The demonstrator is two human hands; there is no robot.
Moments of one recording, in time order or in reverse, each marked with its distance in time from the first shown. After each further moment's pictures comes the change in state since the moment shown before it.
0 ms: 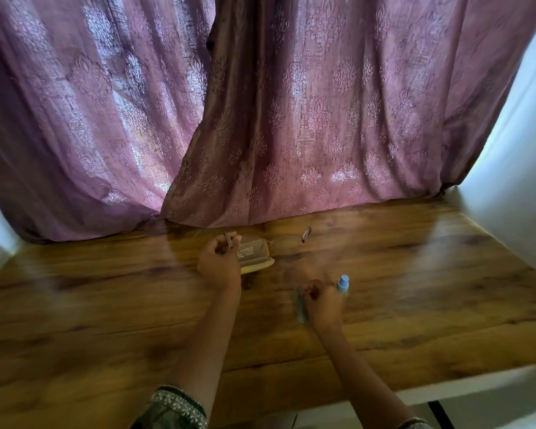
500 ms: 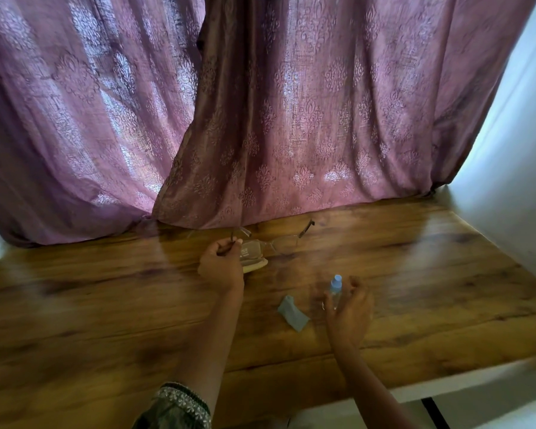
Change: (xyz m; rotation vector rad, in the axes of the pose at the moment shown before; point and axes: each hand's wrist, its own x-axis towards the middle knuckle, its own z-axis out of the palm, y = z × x) left_hand -0.015 0.006 0.014 0.097 0.085 -0.042; right_hand -0.007 0.046 -0.021 -0.139 0.458 -0.094
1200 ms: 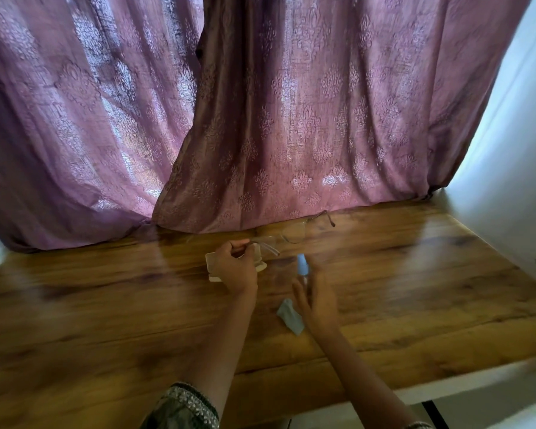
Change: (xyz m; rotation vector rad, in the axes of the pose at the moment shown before) left_hand -0.019 0.010 0.012 -0.019 -0.076 0.118; right_hand 0.002 -0.053 -0.002 0.363 -0.338 -0.322
